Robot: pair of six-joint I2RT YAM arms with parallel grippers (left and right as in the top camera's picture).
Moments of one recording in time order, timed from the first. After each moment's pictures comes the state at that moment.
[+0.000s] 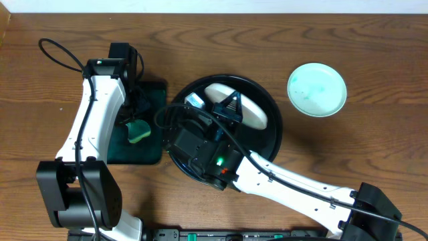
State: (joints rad) left arm 0.00 1.73 1.42 -1.23 -0.17 -0.56; right arm 1.10 1.71 1.34 -0.60 1.32 -0.47
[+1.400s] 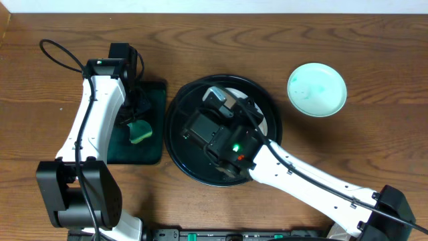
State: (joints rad) left arm 0.00 1.73 1.42 -1.23 -0.14 -0.56; right arm 1.01 1.65 1.38 -0.89 1.04 -0.10
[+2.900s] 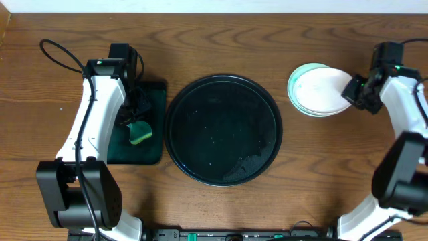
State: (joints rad) left arm 0.00 1.73 1.42 -1.24 -0.14 -0.56; right arm -0.22 1.89 1.38 -0.79 0.01 0.45
